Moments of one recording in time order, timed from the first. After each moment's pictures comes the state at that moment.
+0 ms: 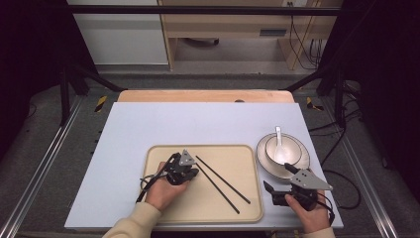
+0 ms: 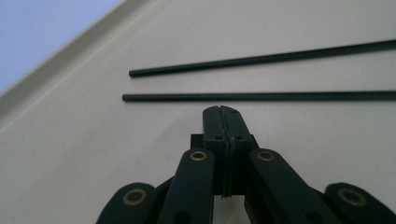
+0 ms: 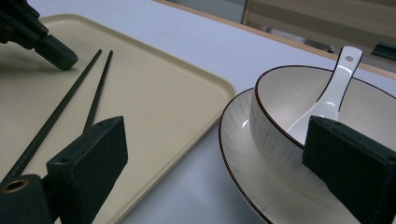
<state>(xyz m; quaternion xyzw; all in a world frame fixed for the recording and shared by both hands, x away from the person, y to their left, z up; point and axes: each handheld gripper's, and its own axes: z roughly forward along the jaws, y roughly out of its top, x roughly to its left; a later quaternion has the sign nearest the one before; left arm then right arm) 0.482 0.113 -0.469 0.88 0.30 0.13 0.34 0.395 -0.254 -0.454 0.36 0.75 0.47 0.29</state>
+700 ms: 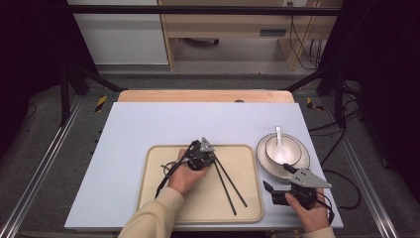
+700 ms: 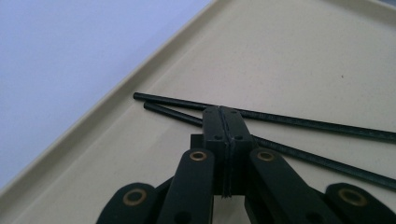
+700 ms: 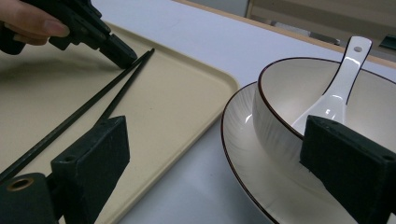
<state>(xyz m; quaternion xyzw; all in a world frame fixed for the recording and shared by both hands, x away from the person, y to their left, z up) 0.523 0.058 -0.472 0.88 0.28 0.14 0.35 0.399 -0.255 -0.457 0.36 0.75 0.47 0.28</state>
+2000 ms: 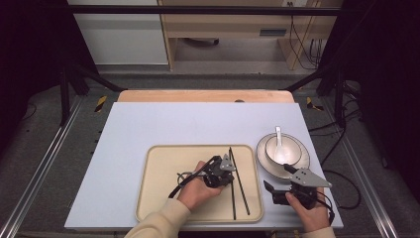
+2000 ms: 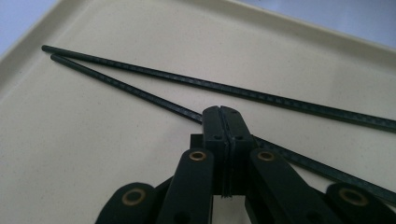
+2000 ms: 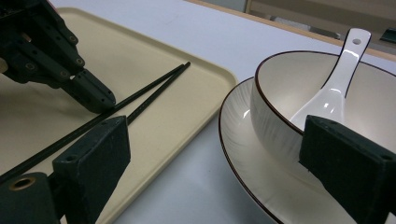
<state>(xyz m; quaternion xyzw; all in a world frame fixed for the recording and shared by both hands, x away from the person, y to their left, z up) 0.476 0.013 -0.467 0.92 0.18 0.08 0.34 0.400 -0.256 -0.458 0.37 0.75 0.46 0.28</state>
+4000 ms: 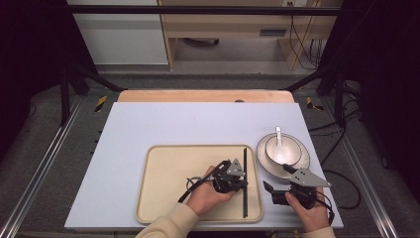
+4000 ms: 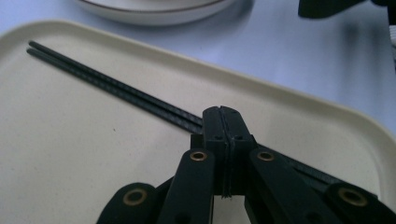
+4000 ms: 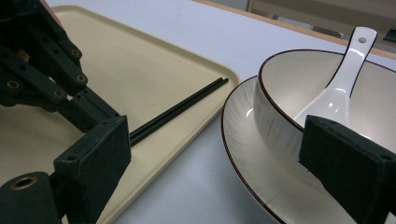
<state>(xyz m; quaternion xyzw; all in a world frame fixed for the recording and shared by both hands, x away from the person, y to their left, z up) 0.461 -0.010 -0.467 0.90 0.15 0.04 0.40 0.400 -0.256 -0.459 0.37 0.76 0.46 0.27</state>
